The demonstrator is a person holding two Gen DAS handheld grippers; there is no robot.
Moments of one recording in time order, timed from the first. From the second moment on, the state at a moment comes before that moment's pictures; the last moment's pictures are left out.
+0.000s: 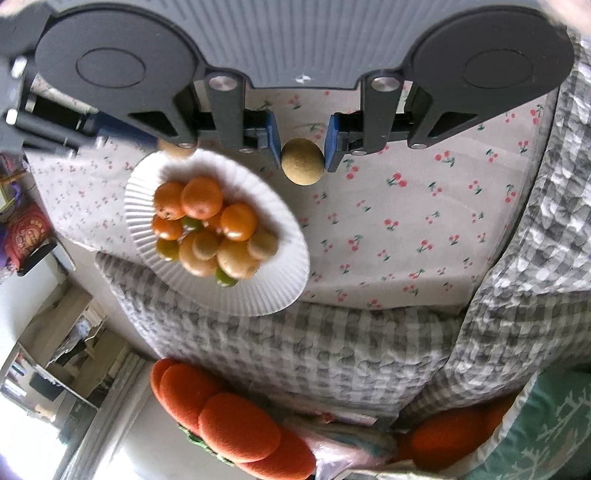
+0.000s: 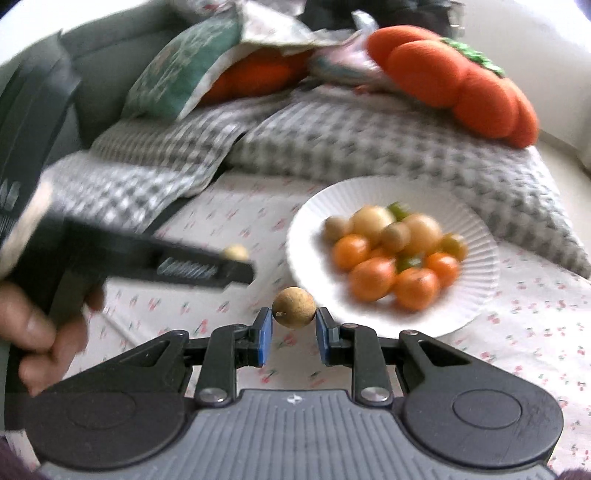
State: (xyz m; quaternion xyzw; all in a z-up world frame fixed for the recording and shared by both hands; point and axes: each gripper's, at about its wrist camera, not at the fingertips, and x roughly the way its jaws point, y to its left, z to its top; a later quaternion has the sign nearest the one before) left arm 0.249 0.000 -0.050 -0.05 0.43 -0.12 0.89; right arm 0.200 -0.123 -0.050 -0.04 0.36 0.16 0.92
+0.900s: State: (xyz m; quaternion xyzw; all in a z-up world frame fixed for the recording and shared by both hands) left arm 0.310 -0.056 -0.062 -0.14 0.42 -0.17 0.88; right arm 0.255 -0.197 -0.046 0.05 0.33 0.11 0.93
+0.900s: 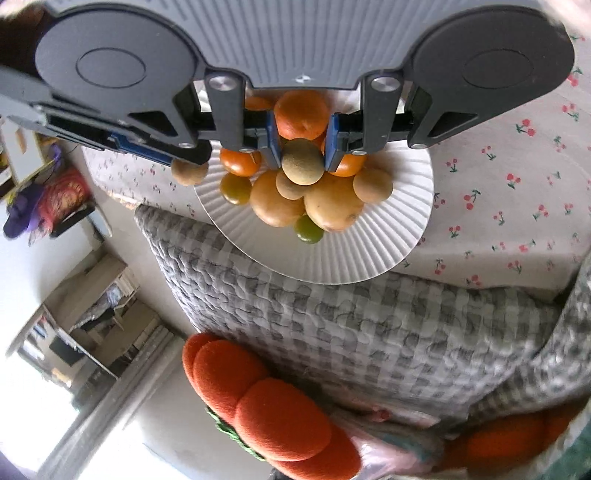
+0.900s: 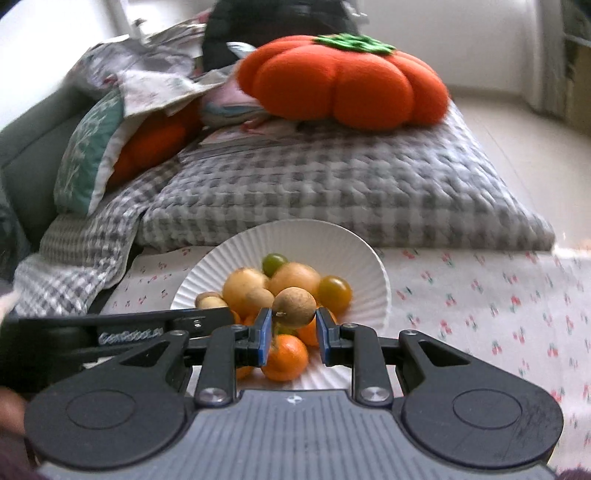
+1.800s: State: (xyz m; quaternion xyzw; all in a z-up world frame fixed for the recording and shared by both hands) left arm 0.319 -0.050 -0.068 -0.17 0.41 -0.20 0.87; right arm 0.277 -0.197 -0.070 0.06 0.34 0.10 0.93
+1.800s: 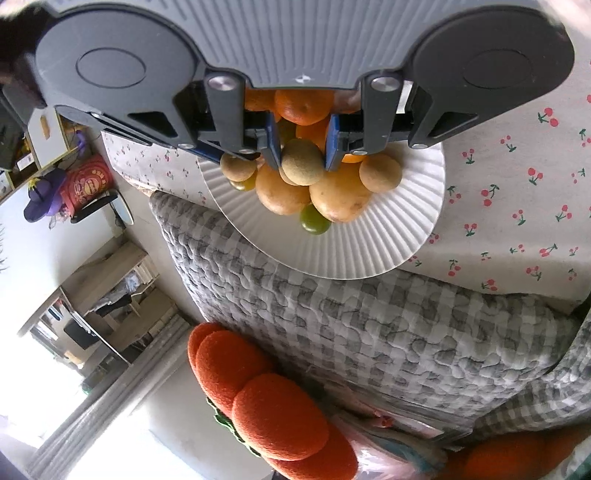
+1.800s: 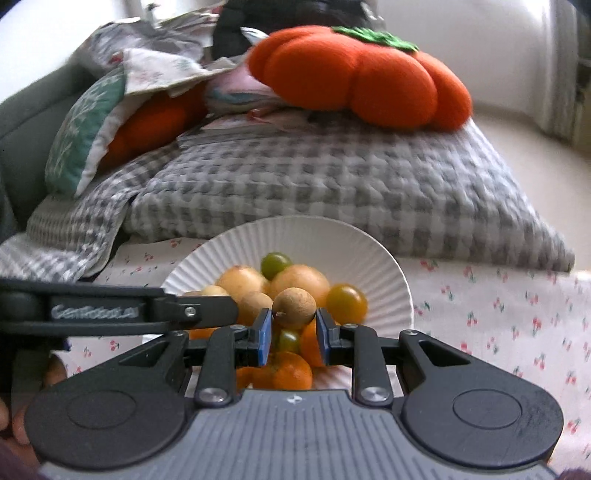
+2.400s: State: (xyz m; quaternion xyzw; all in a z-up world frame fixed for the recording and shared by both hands) left arm 0.317 -0.043 -0.062 -0.19 0.41 -0.20 0.87; right arm 0.274 -0.205 -0.059 0.10 0.33 0.11 0.93
